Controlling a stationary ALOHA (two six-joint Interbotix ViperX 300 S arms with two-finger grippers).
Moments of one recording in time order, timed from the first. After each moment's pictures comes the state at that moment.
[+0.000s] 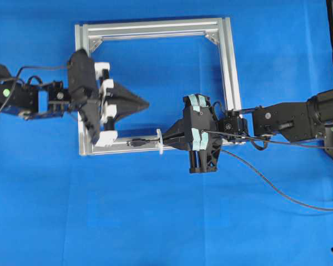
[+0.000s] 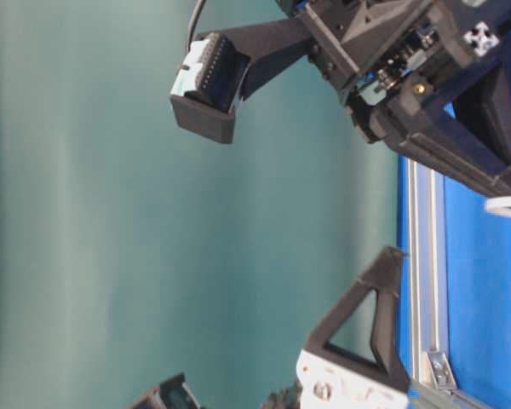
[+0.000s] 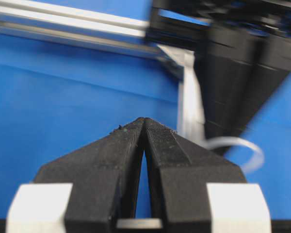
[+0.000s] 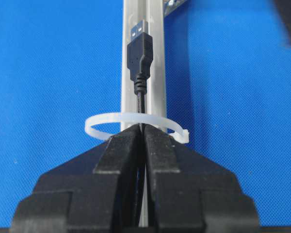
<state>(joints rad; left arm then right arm) 0.01 0.03 0.93 -0.09 -0.68 -0.11 0.06 0.14 0.75 0.02 -0.34 0.12</state>
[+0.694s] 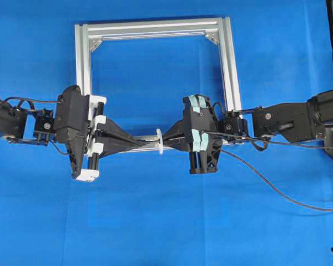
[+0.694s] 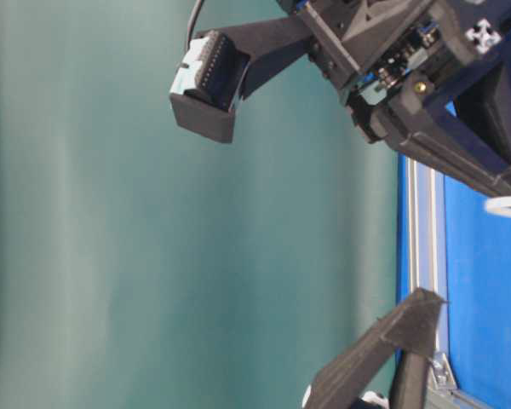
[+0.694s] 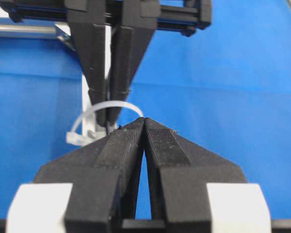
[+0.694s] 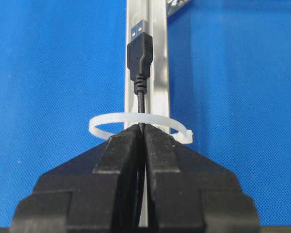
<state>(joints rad) -0.14 -0.03 0.95 -0.09 -0.64 -0.10 0.06 0.14 0.75 0.02 -0.34 0.12</state>
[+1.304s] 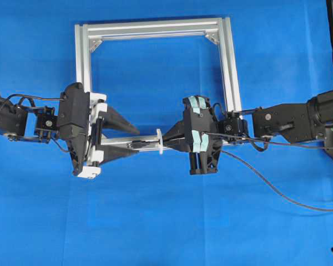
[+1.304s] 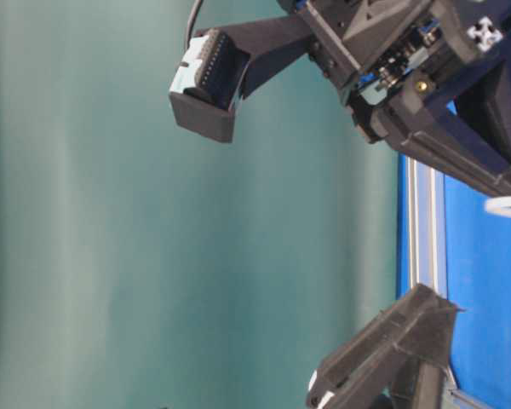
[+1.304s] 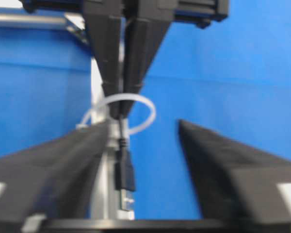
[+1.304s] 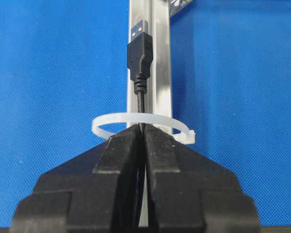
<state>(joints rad) -0.13 -0.03 0.95 -0.09 -0.61 -0.10 0.07 0.14 0.75 0.02 -0.34 0.12</state>
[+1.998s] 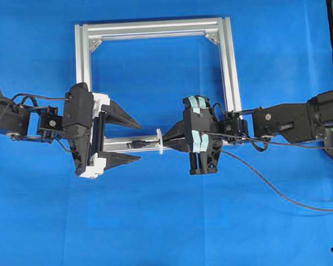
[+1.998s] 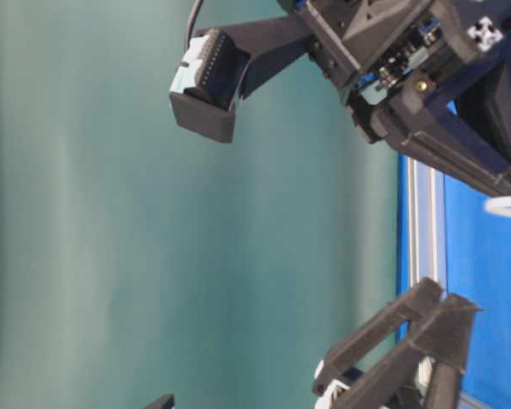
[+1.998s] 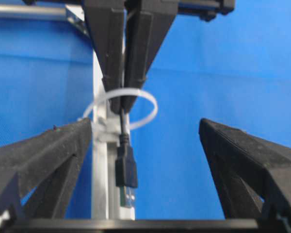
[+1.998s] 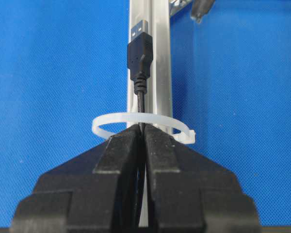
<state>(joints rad) -0.12 -0.02 0.93 -0.09 -0.54 -0.10 0.07 0.14 0.75 0.02 -0.34 0.12</state>
